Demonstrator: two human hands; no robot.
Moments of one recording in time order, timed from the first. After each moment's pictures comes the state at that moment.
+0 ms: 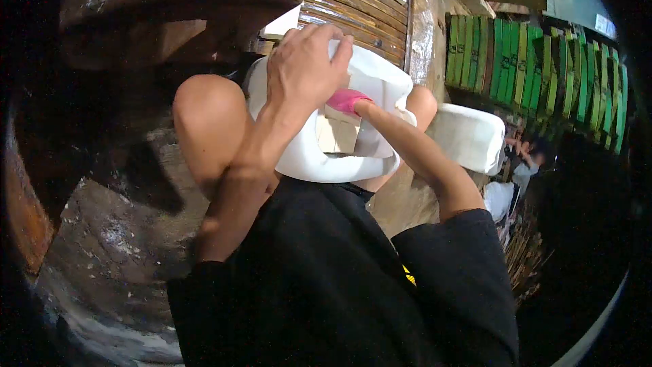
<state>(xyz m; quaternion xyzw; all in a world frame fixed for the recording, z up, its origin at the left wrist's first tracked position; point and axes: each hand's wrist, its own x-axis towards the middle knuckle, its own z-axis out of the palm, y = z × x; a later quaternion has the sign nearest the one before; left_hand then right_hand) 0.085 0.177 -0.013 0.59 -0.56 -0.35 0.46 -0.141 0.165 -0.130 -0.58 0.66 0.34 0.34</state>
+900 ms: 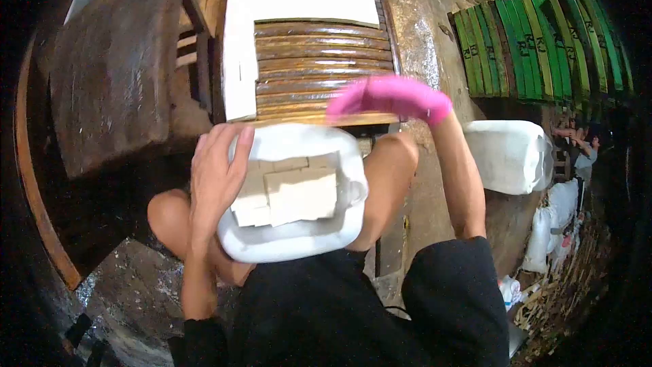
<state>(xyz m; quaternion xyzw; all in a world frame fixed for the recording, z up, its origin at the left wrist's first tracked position) 0.063 0.166 0.036 0.62 -0.67 -0.28 0.29 -0.260 0.057 0.092 -0.52 0.28 -0.10 0.80</state>
